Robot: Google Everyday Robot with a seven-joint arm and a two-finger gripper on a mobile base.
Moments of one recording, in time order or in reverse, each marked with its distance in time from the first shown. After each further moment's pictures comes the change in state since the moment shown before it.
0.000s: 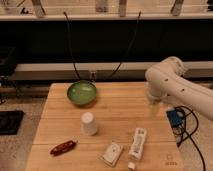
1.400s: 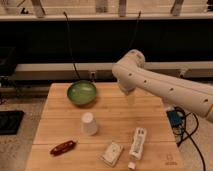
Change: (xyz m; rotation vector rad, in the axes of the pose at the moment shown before) arm -0.104 -0.075 0.009 0.092 0.028 -0.304
